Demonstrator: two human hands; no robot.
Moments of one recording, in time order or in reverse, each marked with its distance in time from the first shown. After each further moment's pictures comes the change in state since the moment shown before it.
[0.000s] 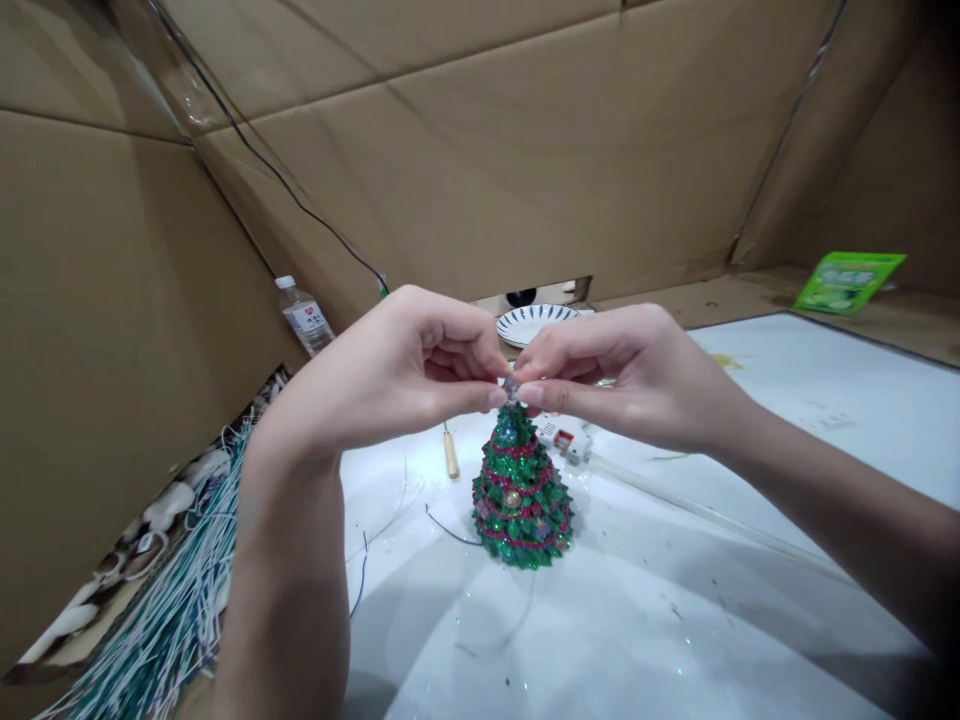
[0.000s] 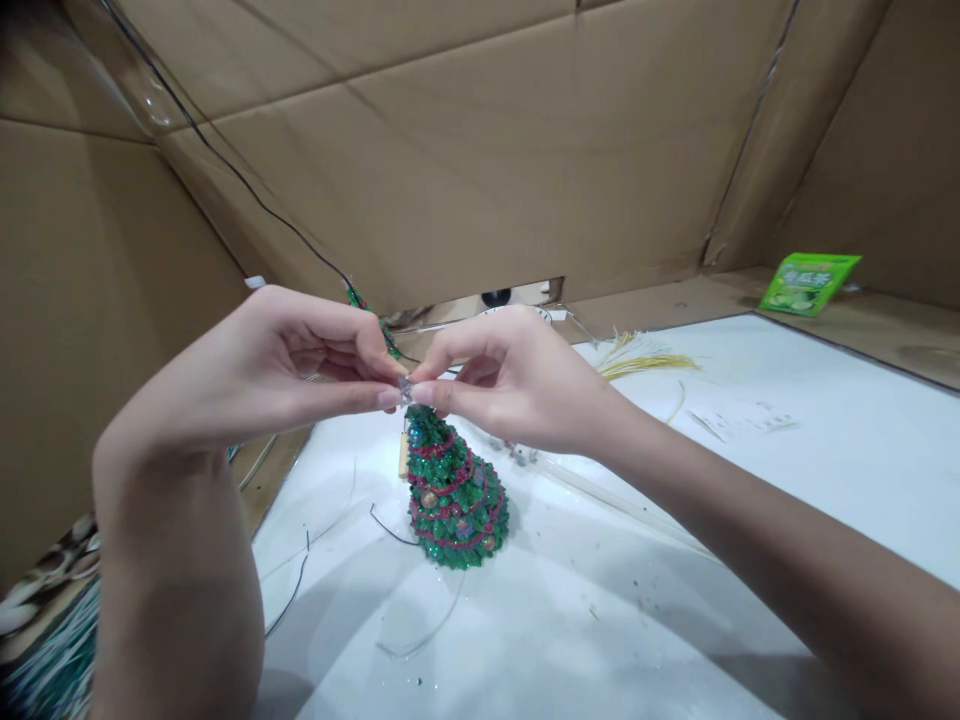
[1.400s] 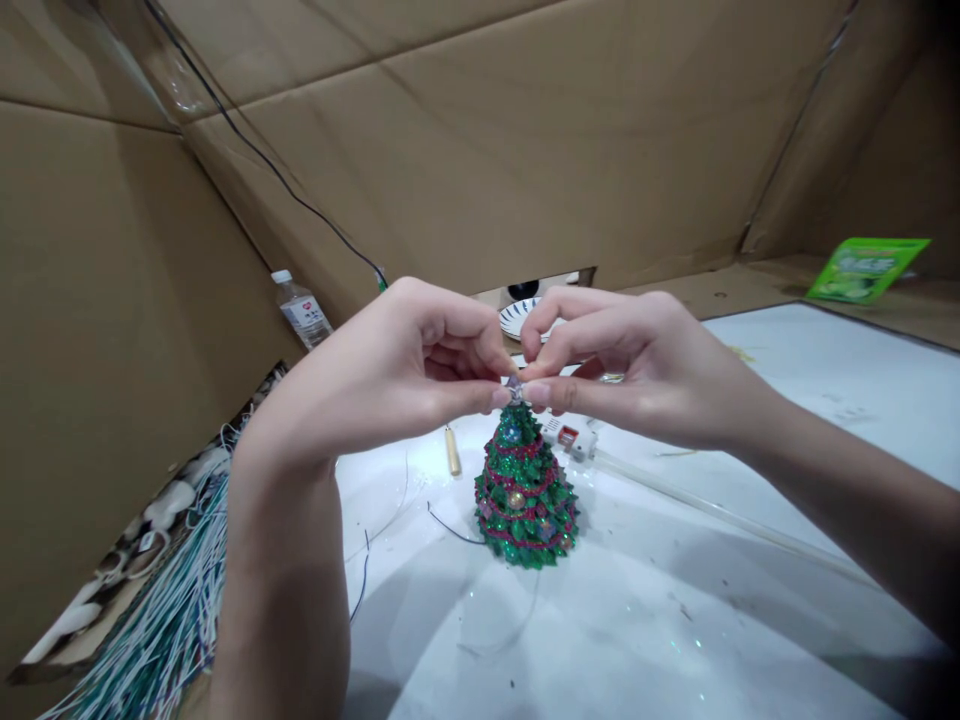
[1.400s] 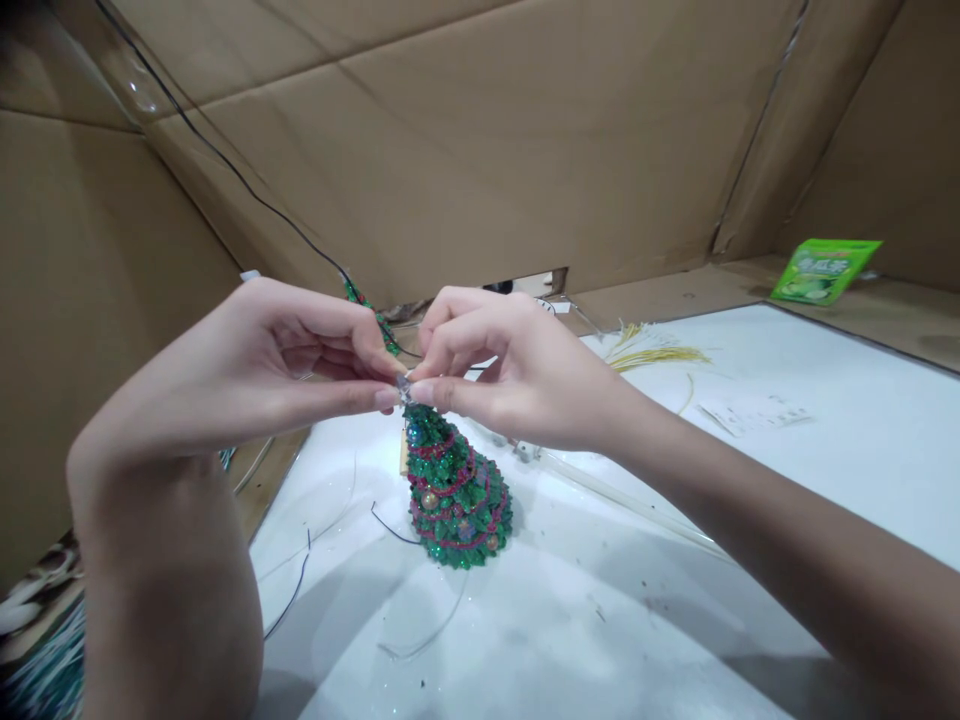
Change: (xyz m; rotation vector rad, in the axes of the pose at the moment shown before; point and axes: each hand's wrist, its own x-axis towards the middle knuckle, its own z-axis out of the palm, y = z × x) left_hand 0.000 0.001 0.001 0.026 -0.008 -0.029; right_hand 0.002 0.001 -0.004 -0.046 -0.019 -0.024
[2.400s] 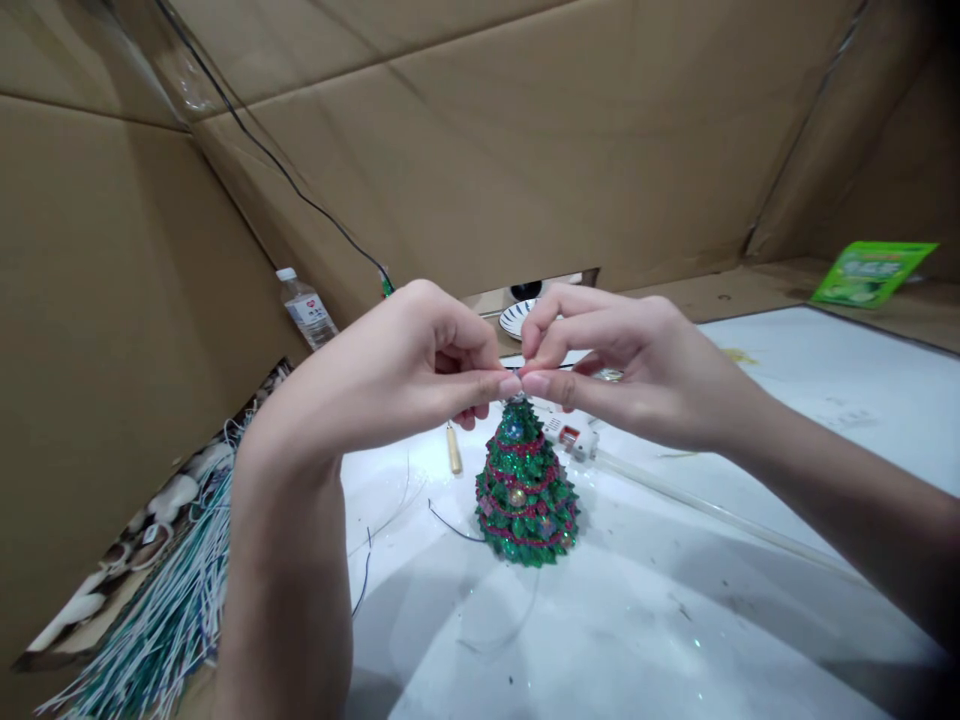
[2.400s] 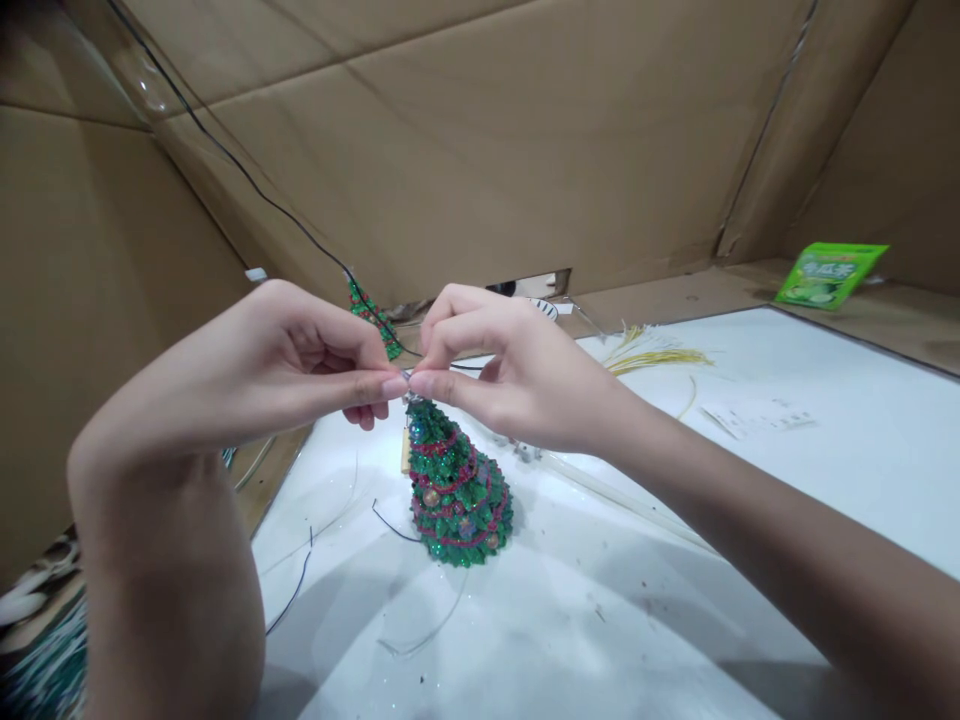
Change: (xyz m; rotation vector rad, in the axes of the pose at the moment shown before) left_hand 0.000 0.004 -0.001 0.103 -0.045 -0.046; right_hand -0.001 0.002 0.002 -0.038 0.013 -0.039
